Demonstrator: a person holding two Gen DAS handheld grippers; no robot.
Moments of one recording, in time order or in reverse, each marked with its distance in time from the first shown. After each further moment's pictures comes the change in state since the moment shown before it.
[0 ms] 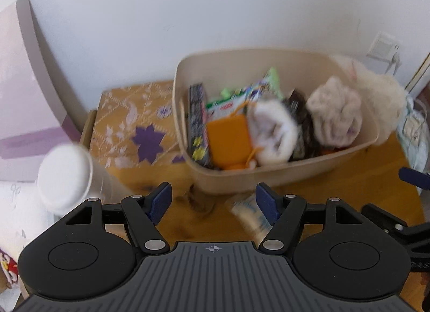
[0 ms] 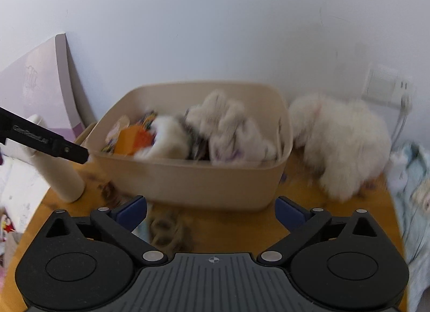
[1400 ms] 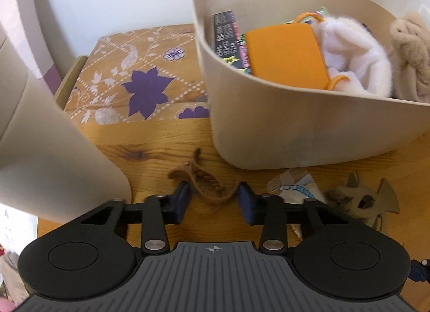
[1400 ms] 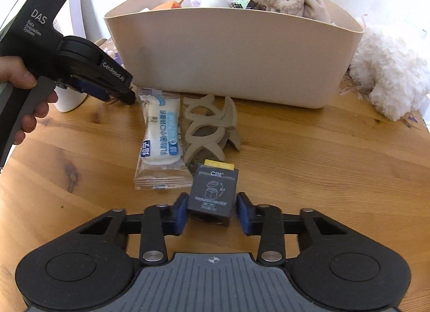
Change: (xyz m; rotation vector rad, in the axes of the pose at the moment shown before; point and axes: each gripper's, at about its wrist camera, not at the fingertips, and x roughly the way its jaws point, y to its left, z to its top) left arm 0.121 0.014 -0.043 0.016 -0.032 0.020; right arm 0.064 0.053 -0.095 -0.060 0.208 -0.023
